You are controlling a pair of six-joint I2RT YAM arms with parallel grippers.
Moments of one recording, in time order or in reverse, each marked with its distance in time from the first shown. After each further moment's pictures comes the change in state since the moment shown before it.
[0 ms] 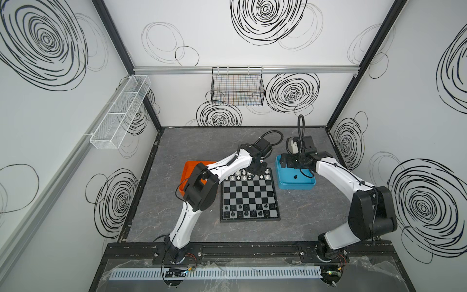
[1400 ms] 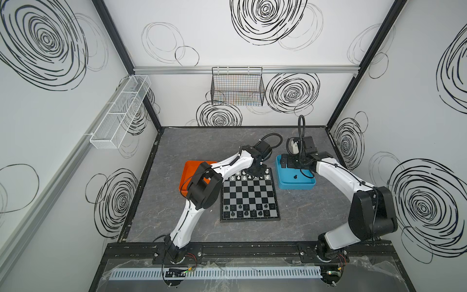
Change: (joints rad) left arm 0.007 0.051 0.000 0.008 -0.006 0.000; right arm -0.005 -0.002 -0.008 0.000 -0.003 0.000
